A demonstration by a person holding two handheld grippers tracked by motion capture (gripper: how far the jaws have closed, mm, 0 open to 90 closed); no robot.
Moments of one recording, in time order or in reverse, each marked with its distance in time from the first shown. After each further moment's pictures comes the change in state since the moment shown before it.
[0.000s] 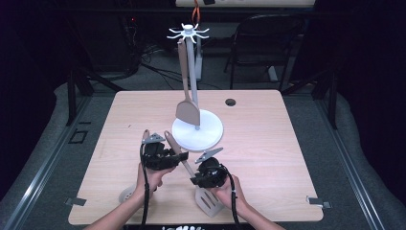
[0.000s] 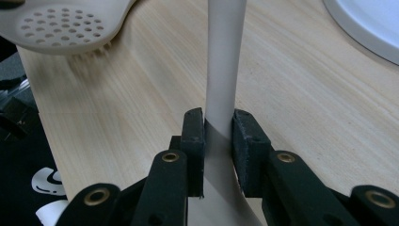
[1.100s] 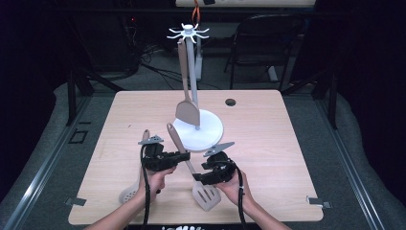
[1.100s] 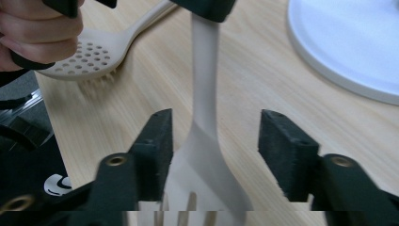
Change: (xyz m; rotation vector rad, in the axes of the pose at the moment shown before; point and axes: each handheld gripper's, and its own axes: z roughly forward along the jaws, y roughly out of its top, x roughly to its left) left arm 0.005 -0.002 -0.002 -0.064 -0.158 -0.091; right arm -0.012 0.005 -0.034 -0.077 -0.015 -0.012
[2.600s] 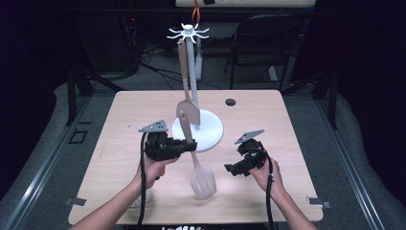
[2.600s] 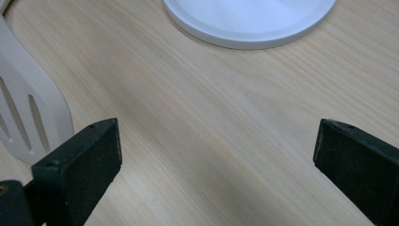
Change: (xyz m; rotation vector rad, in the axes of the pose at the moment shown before) left arm -0.035 0.055 -0.006 0.034 -0.135 0.274; right arm -0.073 -0.020 -0.051 0.083 -0.213 0.025
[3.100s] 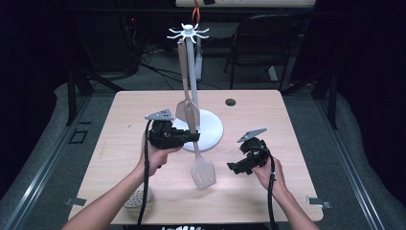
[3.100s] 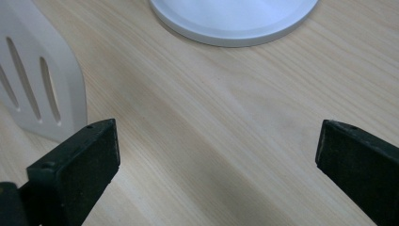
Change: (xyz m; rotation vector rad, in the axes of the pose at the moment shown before) left arm 0.015 0.026 0.007 0.023 0.019 0.035; right arm -0.006 -0.001 -0.001 0.001 -0.027 -0.002
